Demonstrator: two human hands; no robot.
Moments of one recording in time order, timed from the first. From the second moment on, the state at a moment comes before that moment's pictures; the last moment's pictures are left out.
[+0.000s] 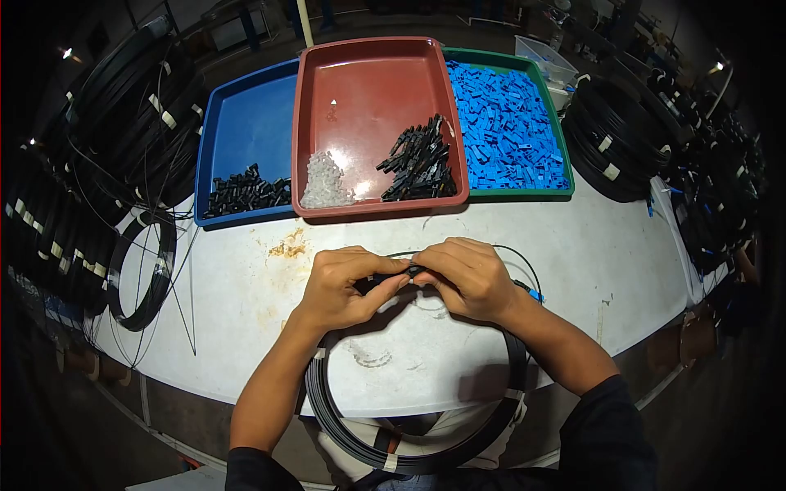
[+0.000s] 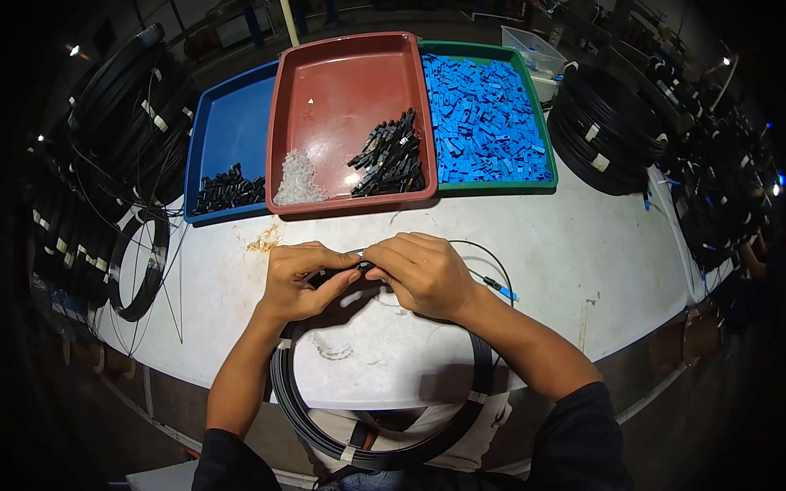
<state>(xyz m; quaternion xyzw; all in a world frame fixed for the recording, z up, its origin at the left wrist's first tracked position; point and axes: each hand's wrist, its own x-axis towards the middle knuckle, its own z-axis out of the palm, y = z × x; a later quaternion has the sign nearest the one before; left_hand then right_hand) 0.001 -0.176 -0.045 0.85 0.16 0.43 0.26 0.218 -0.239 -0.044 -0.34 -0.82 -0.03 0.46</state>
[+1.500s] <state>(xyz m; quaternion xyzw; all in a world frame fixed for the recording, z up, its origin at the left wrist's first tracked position) 0.004 -0.175 -0.044 0.85 0.10 0.45 0.25 0.217 -0.241 -0.045 -0.37 -0.80 -0.03 0.47</state>
